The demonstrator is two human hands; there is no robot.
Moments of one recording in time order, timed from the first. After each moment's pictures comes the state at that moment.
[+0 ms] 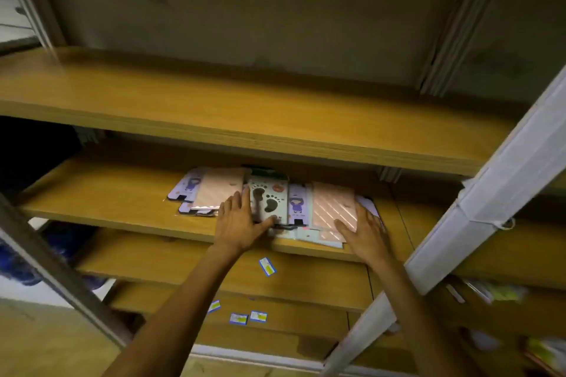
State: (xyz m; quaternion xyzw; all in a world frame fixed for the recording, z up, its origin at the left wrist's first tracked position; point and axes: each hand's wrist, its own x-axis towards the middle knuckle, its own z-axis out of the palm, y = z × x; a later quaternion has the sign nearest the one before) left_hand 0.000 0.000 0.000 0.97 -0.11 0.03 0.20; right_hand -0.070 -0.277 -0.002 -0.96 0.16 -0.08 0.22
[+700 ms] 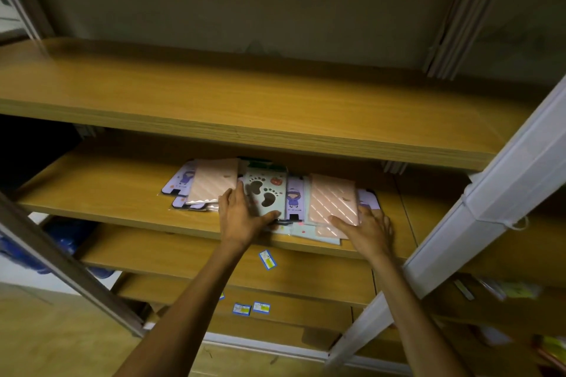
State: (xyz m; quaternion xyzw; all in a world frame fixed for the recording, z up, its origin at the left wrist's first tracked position) left_hand 0.005 -0.028 -0.009 0.94 0.00 0.06 0.35; right_hand -0.062 -0.289 -0.014 -0.93 0.23 -0.05 0.27
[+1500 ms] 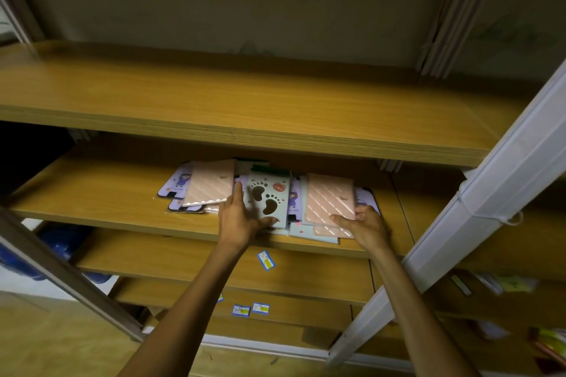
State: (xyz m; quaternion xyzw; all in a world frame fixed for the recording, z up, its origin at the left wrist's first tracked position) left_hand 0.004 -0.024 -0.010 0.92 -0.01 0.02 0.39; right_hand -0.056 -0.295 -0.010 -0.88 0.25 -0.04 0.41
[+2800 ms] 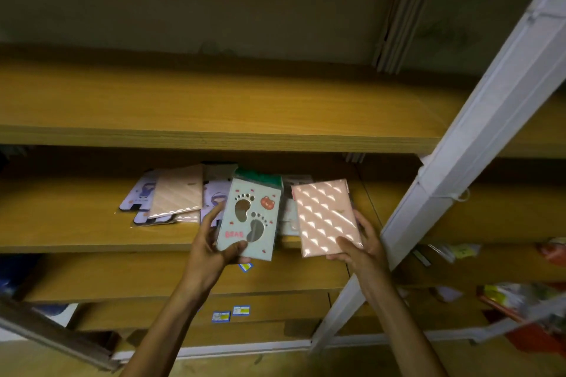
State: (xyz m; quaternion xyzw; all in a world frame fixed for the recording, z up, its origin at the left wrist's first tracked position) left_hand -0.062 0.002 0.008 0.63 -0.06 -0.15 0.76; right_hand -0.159 -0.265 0.017 -0.61 0.23 -0.15 0.74
